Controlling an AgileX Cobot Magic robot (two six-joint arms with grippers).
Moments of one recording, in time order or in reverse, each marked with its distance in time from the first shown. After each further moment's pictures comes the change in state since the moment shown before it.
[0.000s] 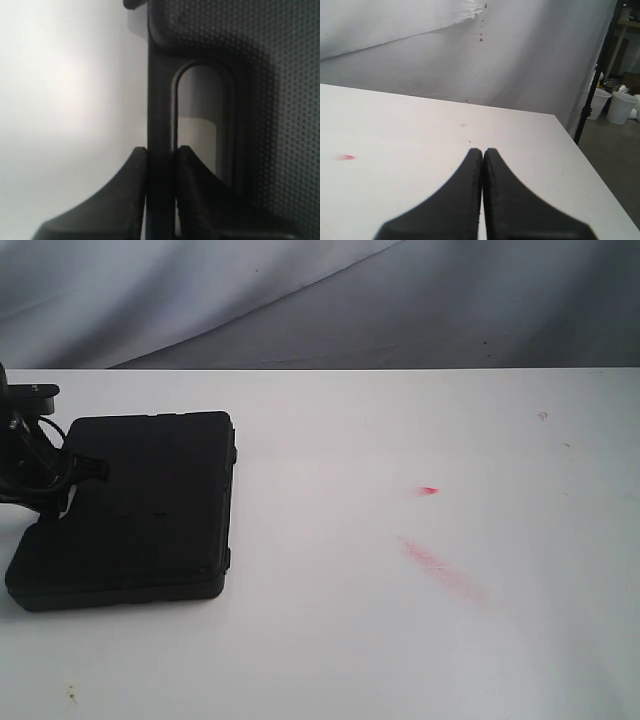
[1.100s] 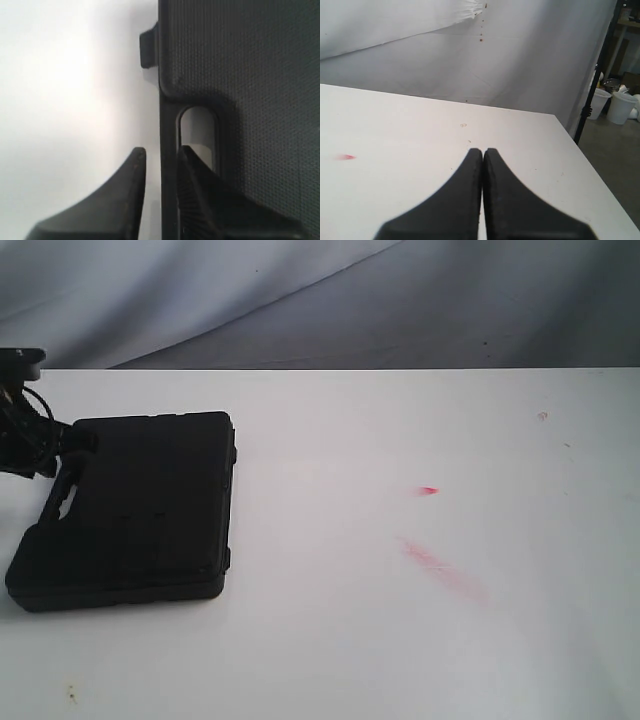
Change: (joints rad) left arm 0.000 -0.093 -0.011 0.039 -0.011 0.015; right arm 0.000 0.000 0.000 0.000 0.000 0.000
